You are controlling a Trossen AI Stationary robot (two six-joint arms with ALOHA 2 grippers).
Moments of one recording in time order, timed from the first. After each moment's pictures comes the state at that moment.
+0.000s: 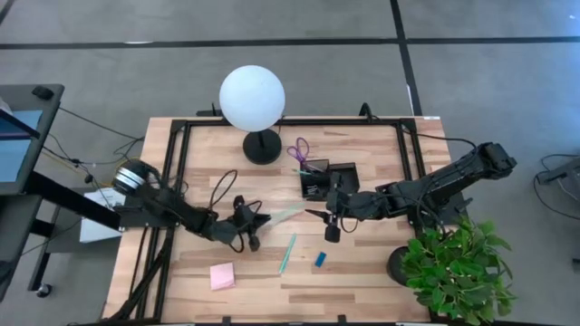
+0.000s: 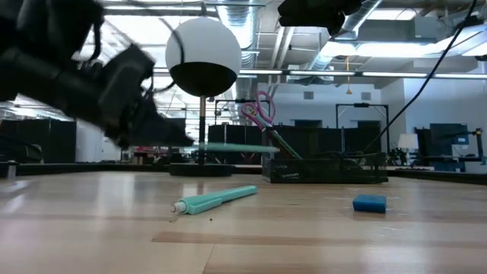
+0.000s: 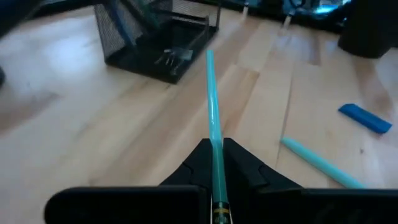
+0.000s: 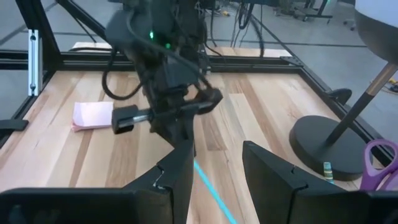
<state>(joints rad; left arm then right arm) -0.42 1.75 0.41 0.90 -0.72 -0.46 0.34 1.35 0.89 0.04 0.45 0.05</state>
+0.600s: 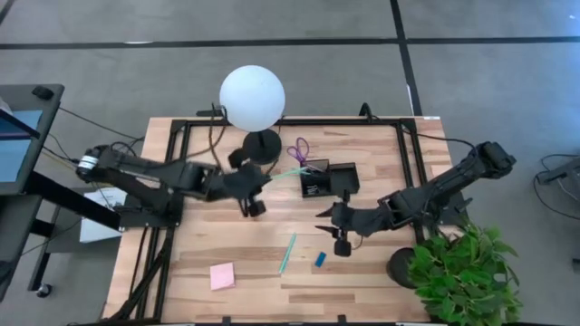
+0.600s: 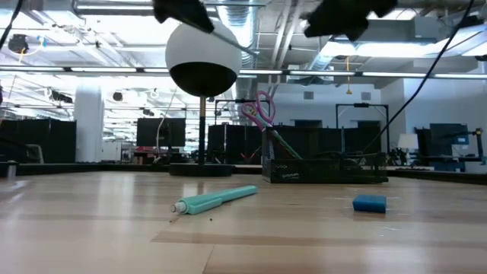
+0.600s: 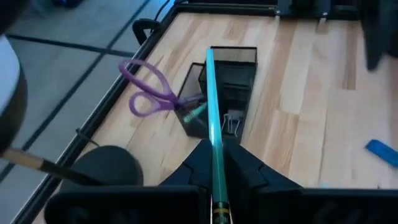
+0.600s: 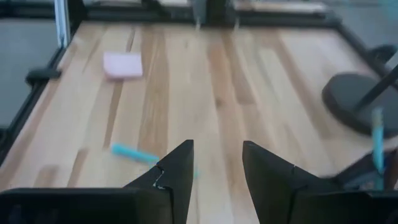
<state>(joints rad) -0.18 1.34 1.21 -0.58 -0.55 -0.24 0.45 1.35 0.89 -0.14 0.44 0.19</state>
